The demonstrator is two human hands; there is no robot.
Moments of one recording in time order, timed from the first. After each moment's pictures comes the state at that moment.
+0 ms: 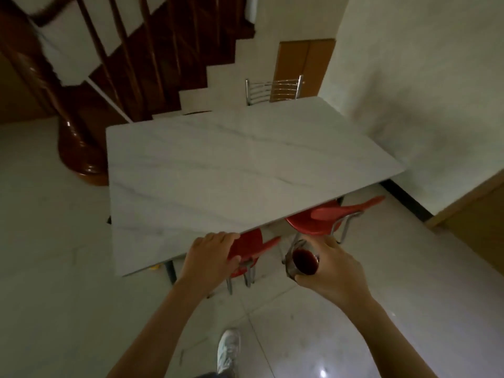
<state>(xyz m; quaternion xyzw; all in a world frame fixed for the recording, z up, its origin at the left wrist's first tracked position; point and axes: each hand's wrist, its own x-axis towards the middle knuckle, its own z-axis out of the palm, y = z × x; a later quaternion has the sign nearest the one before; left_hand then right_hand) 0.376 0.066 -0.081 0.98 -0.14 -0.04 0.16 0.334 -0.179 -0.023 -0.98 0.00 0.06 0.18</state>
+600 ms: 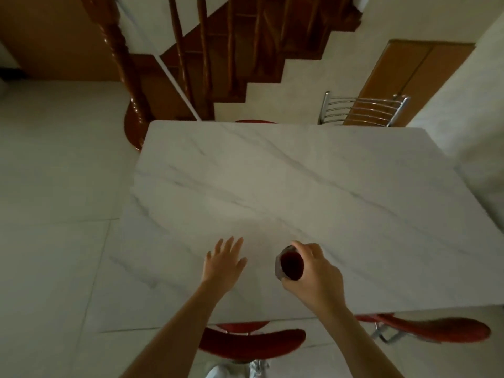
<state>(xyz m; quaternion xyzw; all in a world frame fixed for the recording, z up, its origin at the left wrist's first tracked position) 0.617 0.071 -0.204 0.96 0.12 -0.19 0.18 0.643 -0.136 -0.111 -0.97 -0.13 0.13 0.16</state>
